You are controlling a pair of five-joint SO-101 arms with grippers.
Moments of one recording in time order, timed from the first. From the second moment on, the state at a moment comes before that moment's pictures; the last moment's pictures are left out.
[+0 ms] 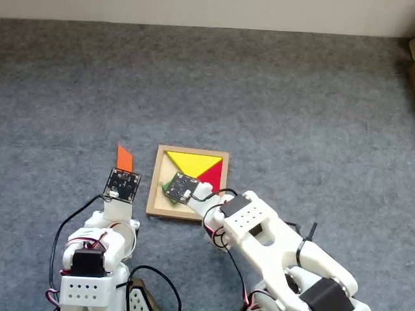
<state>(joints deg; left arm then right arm) -4.4 -101.9 96.0 75.4 -7.0 -42.4 -19.3 61.7 49.7 29.6</state>
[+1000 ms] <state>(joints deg) -4.4 -101.9 96.0 75.4 -7.0 -42.9 -6.9 37.2 60.7 33.5</state>
